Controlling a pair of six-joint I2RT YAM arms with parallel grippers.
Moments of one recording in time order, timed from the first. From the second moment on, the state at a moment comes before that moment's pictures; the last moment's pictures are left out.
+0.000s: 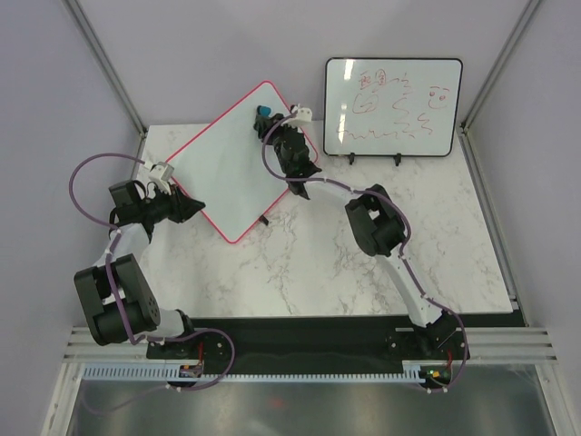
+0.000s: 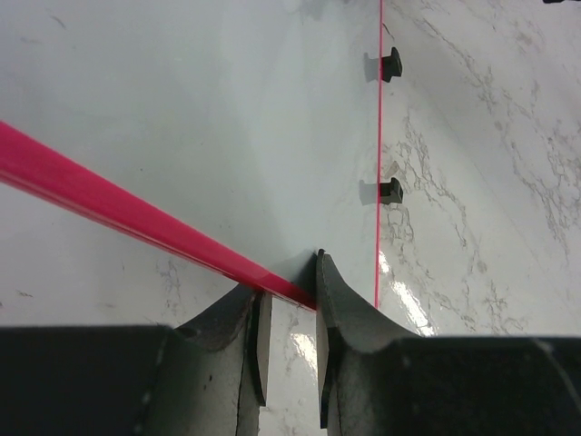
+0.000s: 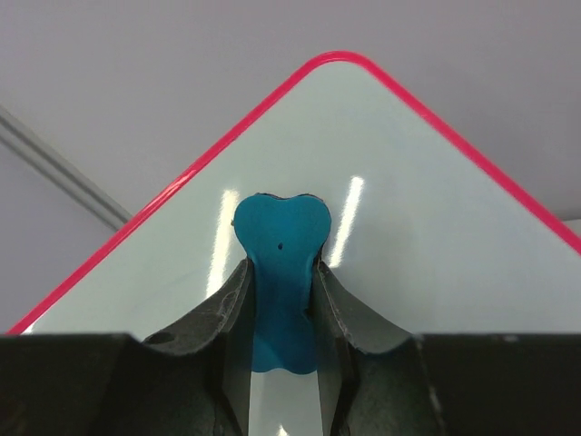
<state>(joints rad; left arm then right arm) 0.37 1.39 0.75 0.00 0.97 0.20 0.67 2.52 2.01 0.74 0.34 0.50</state>
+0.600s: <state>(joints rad) 0.37 1.39 0.75 -0.01 0.97 0.20 0.69 2.54 2.02 0.72 0.37 0.56</state>
